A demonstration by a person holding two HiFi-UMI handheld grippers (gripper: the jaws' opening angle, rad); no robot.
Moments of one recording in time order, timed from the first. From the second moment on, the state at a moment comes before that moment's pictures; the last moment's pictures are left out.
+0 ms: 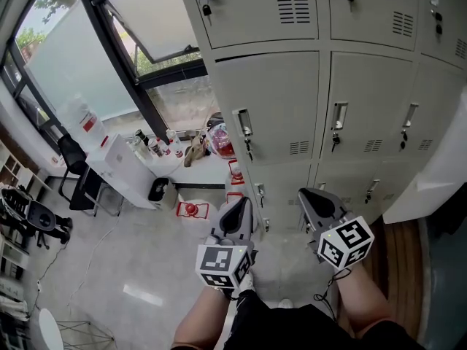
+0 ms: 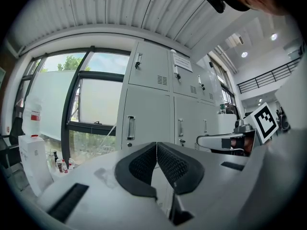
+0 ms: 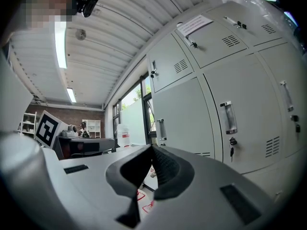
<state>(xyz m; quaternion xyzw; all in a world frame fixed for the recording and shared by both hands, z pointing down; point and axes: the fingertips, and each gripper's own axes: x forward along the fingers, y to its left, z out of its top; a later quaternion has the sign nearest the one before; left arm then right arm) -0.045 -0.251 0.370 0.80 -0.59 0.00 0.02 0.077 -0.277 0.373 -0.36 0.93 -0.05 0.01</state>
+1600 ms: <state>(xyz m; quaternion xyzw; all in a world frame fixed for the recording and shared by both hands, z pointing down) -0.109 -0.458 0.357 0.79 -0.62 -0.03 0.01 0.078 -0.406 0.398 -0.45 0.89 -0.07 -0.01</state>
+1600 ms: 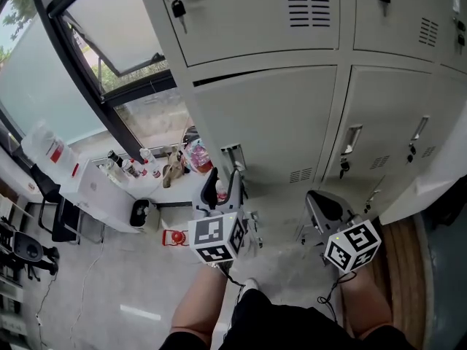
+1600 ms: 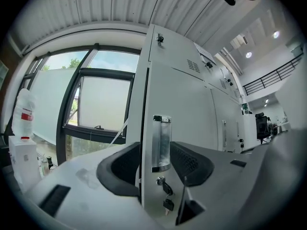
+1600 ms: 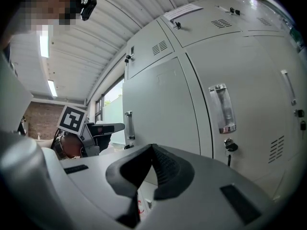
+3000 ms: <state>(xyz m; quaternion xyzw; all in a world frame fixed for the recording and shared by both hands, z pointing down) -0.108 -0.487 0.371 0.78 -0.63 0.00 0.01 0.084 -0.424 0.401 -0.45 0.89 -0.08 0.00</state>
